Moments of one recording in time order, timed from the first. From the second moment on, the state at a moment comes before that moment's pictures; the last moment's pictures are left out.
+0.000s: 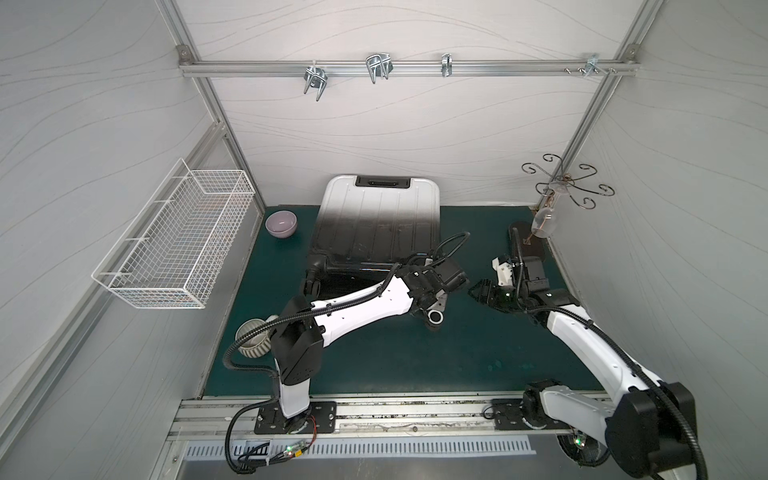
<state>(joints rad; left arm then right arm) -1.02 1.83 1.61 -0.92 -0.39 -0.68 0.26 1.10 0.75 -0.53 -0.38 0.45</state>
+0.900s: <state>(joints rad) -0.90 1.92 2.02 -1.39 -0.22 -0.43 0.60 1.26 0.51 0.33 -0.40 0.28</state>
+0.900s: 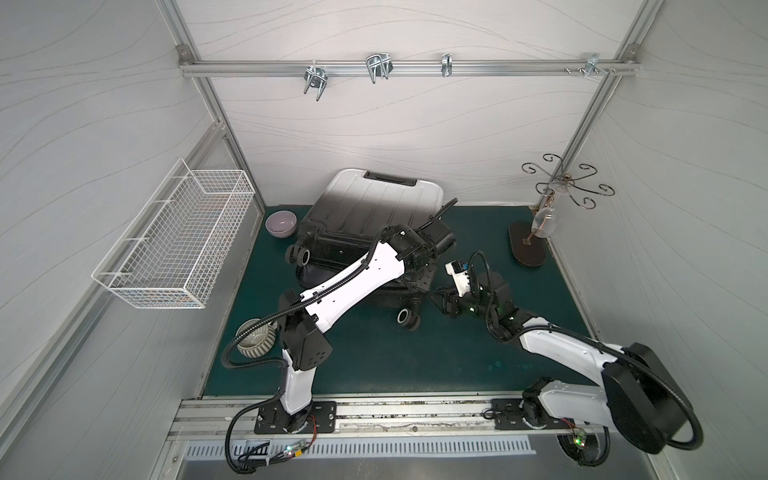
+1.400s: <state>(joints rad) -0.88 1.92 2.01 -1.40 -0.20 -0.43 0.60 1.49 0.51 0.64 -0.51 0.26</state>
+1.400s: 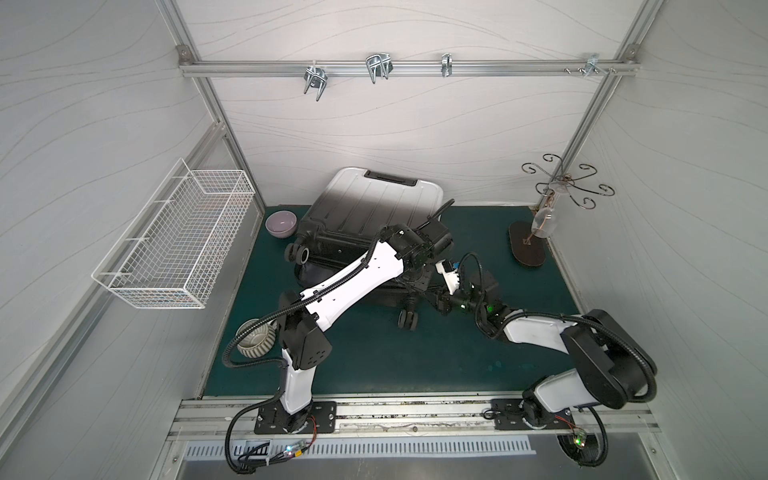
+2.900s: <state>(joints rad) -0.85 1.89 2.07 -1.28 0.13 -0.44 1.01 1.40 0.22 0.98 0.46 0.37</state>
